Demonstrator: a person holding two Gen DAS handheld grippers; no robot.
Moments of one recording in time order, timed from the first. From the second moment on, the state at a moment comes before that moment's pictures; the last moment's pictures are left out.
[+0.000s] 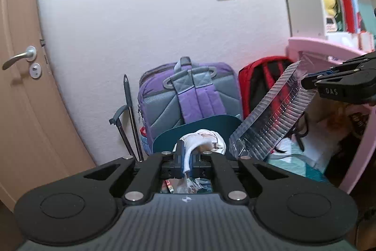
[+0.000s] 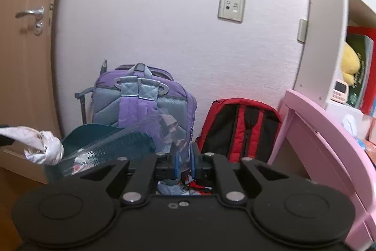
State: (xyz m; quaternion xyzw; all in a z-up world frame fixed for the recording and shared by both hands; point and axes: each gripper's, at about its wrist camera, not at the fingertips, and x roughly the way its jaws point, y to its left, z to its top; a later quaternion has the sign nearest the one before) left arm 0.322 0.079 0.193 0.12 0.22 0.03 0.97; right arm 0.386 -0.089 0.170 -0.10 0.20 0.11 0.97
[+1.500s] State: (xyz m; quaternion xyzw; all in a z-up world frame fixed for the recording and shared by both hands) left arm 0.429 0.079 0.114 0.09 0.39 0.02 0.92; right arm 0.400 -0.035 0.112 -0.20 0.28 0.23 0.91
